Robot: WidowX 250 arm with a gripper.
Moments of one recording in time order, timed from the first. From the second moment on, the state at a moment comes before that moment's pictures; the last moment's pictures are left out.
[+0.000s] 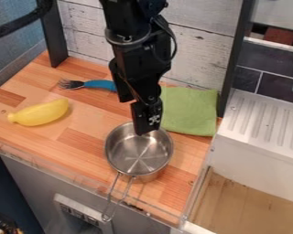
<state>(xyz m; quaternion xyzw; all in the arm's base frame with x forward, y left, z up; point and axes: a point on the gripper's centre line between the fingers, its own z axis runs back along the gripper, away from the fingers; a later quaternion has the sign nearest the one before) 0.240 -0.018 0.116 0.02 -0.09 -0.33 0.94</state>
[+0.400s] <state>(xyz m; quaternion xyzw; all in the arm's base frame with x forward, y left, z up) 0.251 0.011 0.110 0.03 -0.08 -0.34 0.94</state>
